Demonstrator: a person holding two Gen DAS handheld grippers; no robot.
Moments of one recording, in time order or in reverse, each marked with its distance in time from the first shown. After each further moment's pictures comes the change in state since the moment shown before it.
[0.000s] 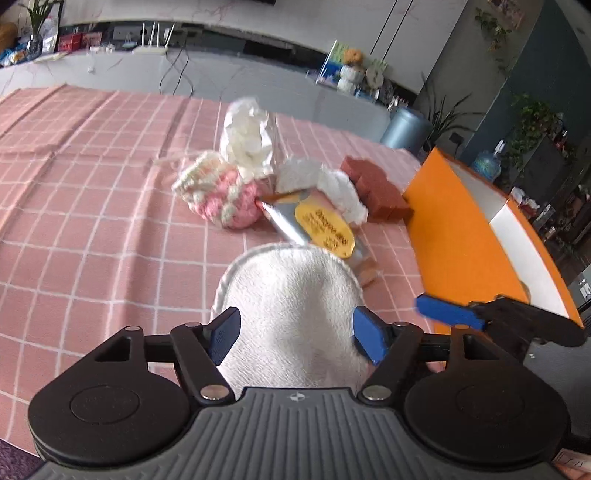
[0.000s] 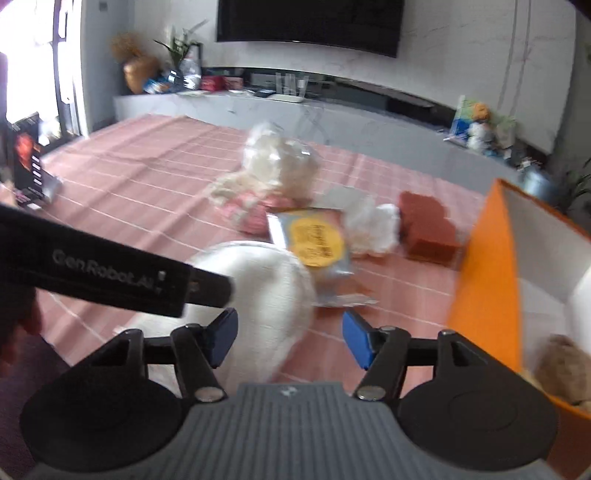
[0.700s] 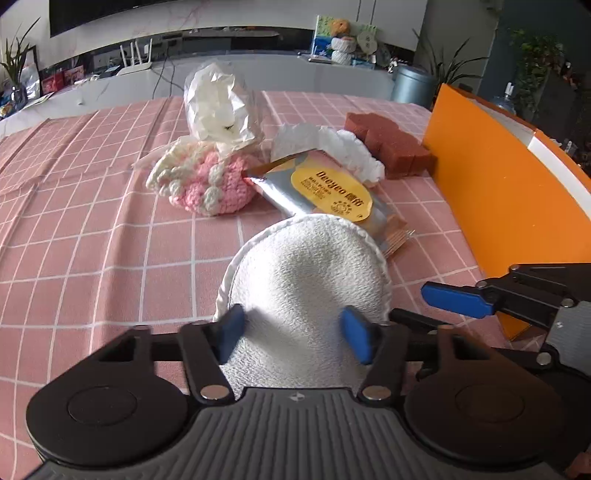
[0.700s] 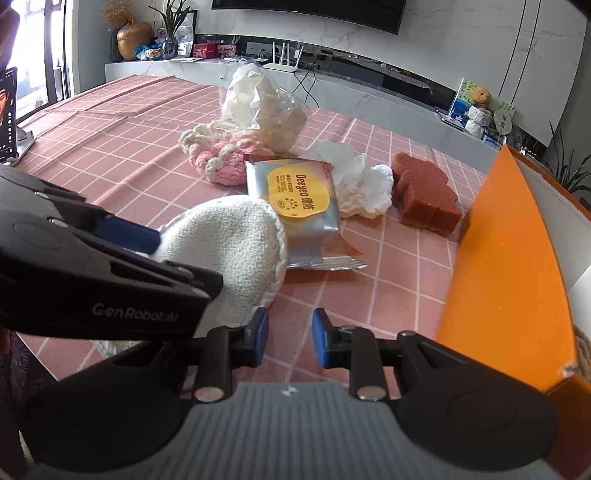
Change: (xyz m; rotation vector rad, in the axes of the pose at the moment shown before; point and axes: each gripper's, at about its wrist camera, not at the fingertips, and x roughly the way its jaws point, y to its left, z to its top) left arm 0.056 -0.023 -0.016 0.178 0.070 0.144; right arm 0.041 -0.007 -0.017 -0.025 0.089 0.000
